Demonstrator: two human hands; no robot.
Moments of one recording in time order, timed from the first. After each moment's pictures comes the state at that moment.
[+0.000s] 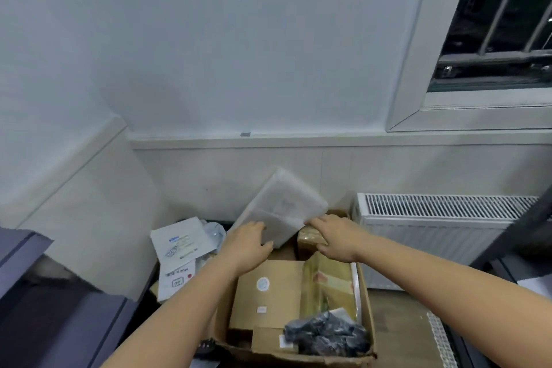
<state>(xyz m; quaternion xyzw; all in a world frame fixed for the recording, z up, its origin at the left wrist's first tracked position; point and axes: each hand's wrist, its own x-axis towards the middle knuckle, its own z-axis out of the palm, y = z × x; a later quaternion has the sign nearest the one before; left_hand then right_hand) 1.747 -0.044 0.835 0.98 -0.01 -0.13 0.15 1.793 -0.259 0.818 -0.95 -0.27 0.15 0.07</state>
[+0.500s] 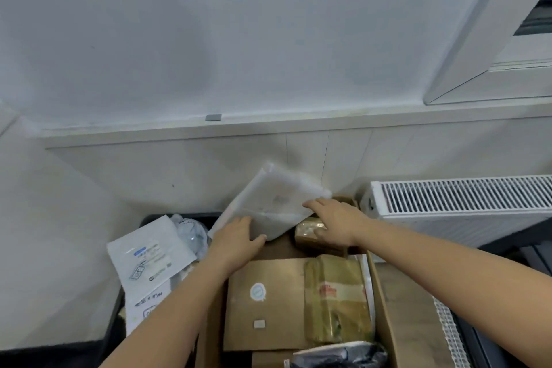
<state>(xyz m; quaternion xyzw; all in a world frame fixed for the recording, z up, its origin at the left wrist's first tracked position) 1.924 -0.010 0.729 0.96 0.03 -0.22 0.18 1.967 -0.239 0.729 -0.94 -0.23 0.24 0.10</state>
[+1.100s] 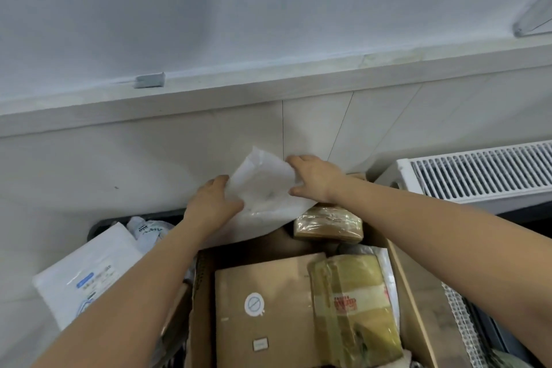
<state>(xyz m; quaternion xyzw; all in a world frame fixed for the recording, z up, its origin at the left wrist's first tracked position) 2.078 0.033 0.603 0.94 0.05 -0.25 0.22 2.107 -0.198 0.600 -0.95 -0.13 0.25 0.14</state>
